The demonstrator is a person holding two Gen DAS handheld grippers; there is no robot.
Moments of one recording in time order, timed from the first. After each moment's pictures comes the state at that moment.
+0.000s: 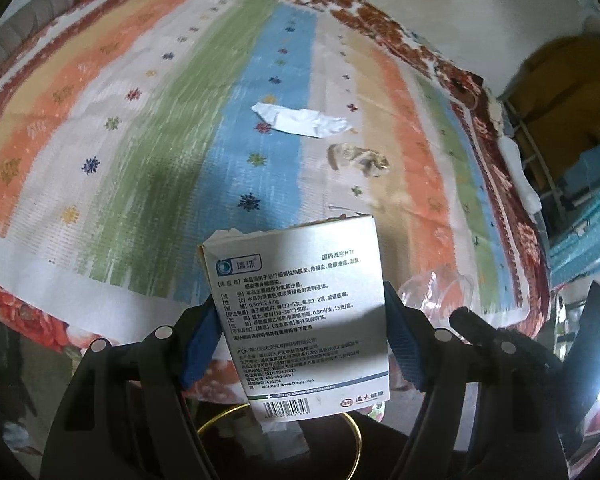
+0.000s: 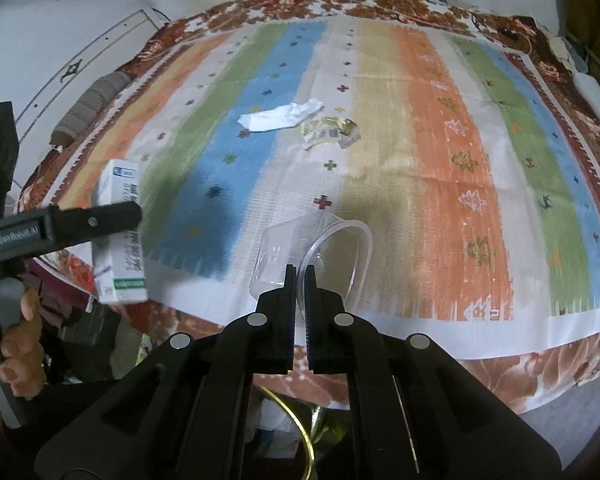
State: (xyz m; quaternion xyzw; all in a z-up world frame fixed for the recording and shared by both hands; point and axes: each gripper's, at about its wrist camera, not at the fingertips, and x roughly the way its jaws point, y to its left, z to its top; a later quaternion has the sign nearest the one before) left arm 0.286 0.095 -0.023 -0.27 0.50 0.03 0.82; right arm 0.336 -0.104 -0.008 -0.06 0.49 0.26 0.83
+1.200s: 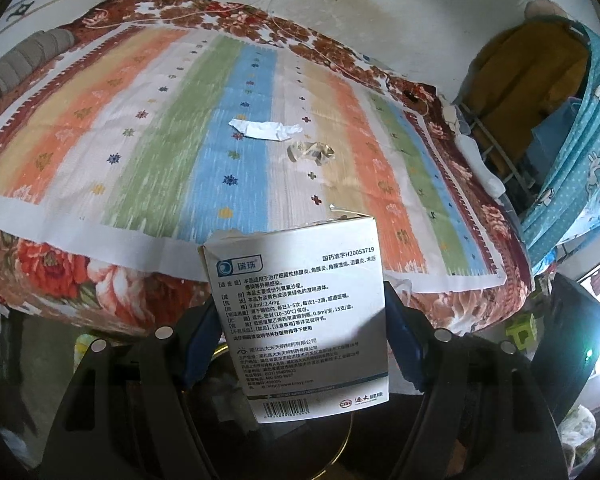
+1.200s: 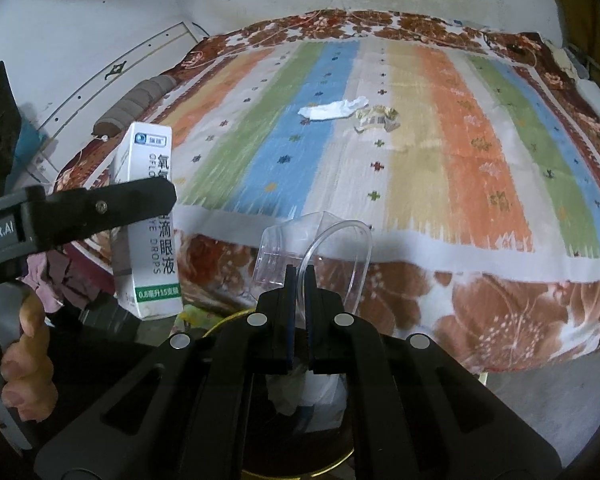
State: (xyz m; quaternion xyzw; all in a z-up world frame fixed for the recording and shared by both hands) left arm 0.170 0.053 0.016 -0.24 0.43 0.00 0.87; right arm 0.207 -0.110 -0.001 -0.04 0.45 0.30 0.84
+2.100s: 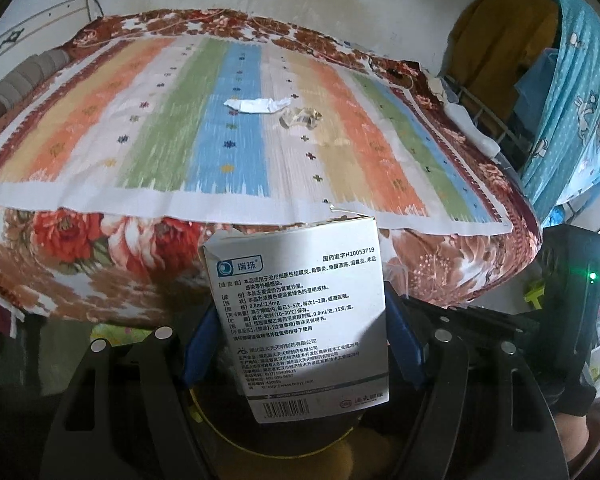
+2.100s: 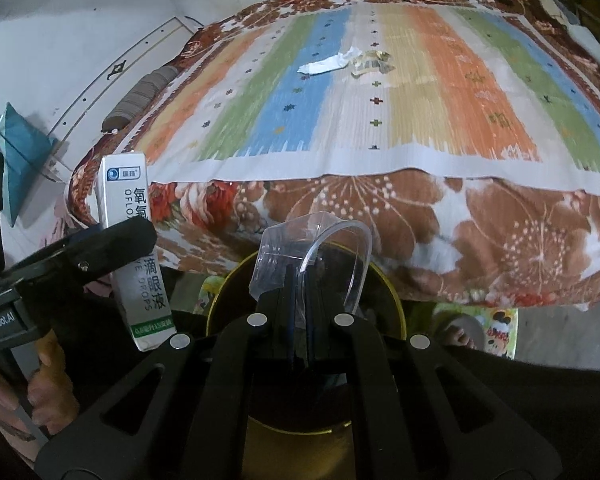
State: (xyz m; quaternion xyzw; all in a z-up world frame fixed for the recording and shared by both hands) left arm 0.101 0.016 -0.008 -0.18 0.43 -0.01 0.88; right arm 0.159 -0.144 -0.035 0.01 0.49 0.30 0.82
